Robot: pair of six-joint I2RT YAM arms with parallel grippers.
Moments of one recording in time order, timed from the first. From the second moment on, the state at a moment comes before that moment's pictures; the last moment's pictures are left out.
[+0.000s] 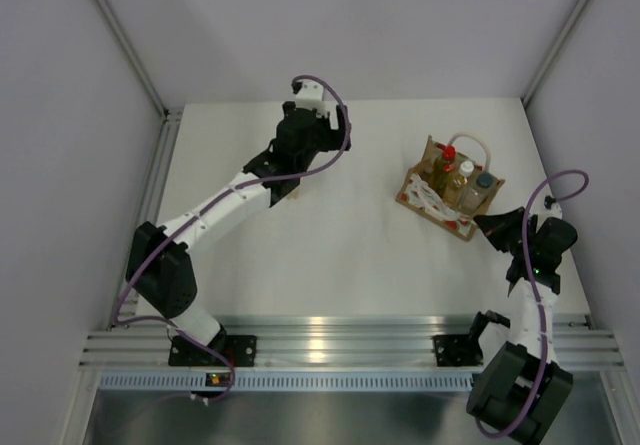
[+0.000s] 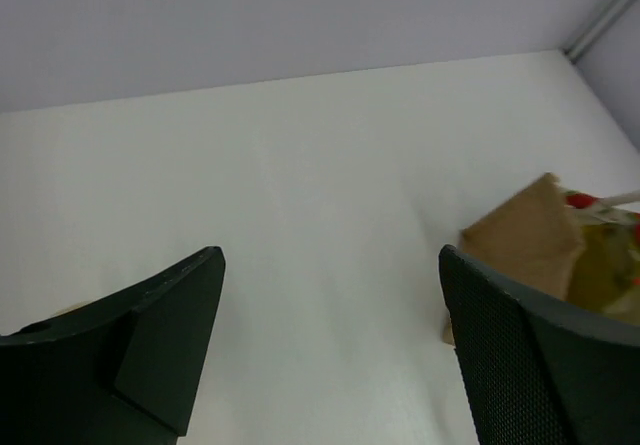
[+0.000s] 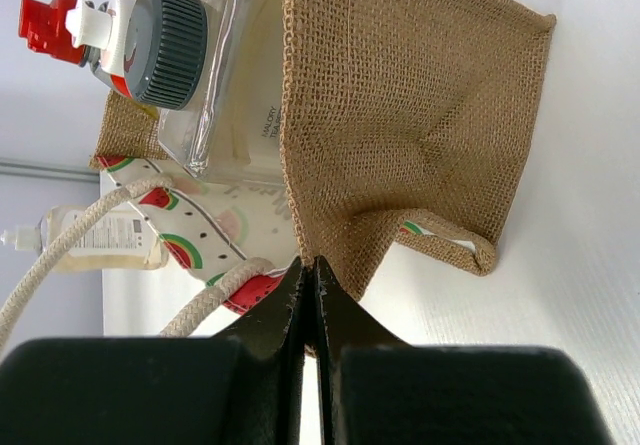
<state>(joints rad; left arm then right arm) -0.61 1.61 1.34 0.06 -0.32 -0.27 -0.52 0.81 0.33 0.03 -0.65 0.65</state>
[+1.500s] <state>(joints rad) -0.94 2.40 2.16 0.04 -0.10 -0.12 -0.52 0.79 0.33 0.01 -0.65 0.62</state>
